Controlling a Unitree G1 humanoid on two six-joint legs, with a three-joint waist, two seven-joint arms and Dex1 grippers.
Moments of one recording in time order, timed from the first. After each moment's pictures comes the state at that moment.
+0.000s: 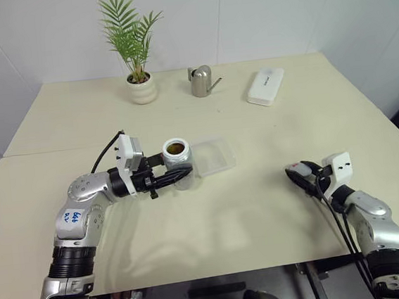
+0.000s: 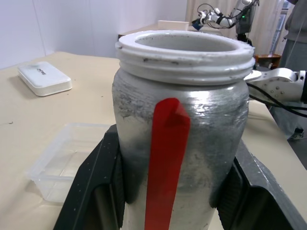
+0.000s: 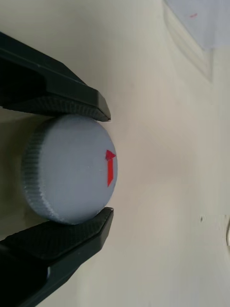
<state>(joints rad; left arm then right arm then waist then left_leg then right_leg) -0.56 0.51 0.06 0.02 -0.51 0.31 -1.05 -0.34 -0.46 -0.27 0.40 0.34 0.03 0.68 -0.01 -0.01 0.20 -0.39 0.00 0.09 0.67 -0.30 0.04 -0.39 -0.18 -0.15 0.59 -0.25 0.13</state>
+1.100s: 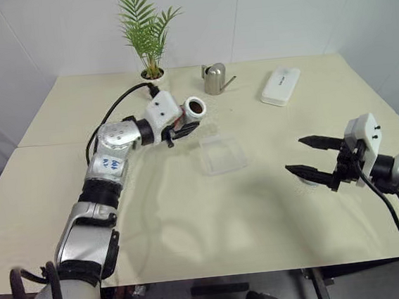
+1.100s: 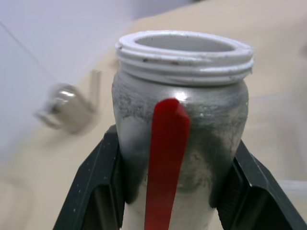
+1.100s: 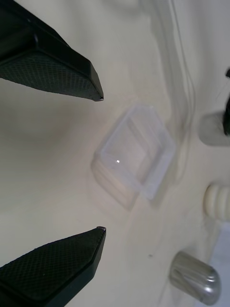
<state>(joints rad) -1.13 0.42 -0.18 0.75 0.10 -0.26 -0.67 -0.26 -0.83 -0.29 -0.22 0.59 0.49 0.94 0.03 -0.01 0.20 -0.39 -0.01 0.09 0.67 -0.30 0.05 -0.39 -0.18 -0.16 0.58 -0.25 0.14</state>
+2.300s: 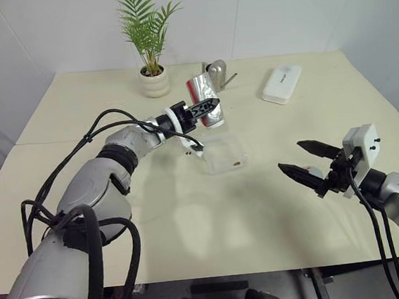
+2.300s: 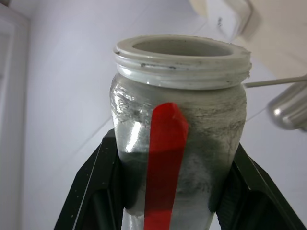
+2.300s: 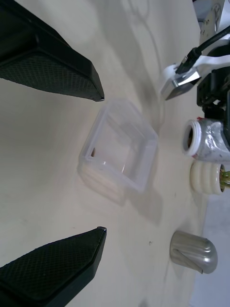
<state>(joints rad) -1.48 0.43 -1.03 1.25 1.35 -0.38 0.97 -0.17 -0.69 -0.33 -0.38 0.67 0.54 0.72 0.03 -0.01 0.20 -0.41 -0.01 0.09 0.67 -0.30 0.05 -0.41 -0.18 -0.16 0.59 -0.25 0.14</state>
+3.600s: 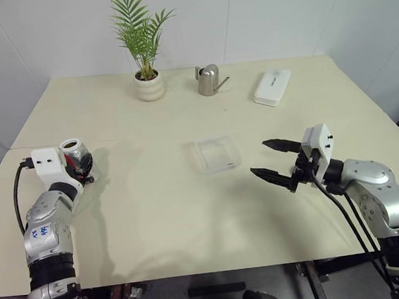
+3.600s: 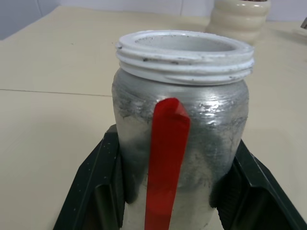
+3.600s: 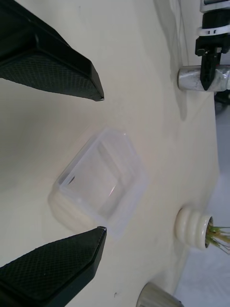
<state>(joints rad) -0.49 0.49 0.43 0.30 -0.28 0.30 -0.21 -0.42 -0.64 -0.08 -0.08 0.48 0.28 0.94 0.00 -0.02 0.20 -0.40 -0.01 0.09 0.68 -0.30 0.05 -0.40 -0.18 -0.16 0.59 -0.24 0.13</state>
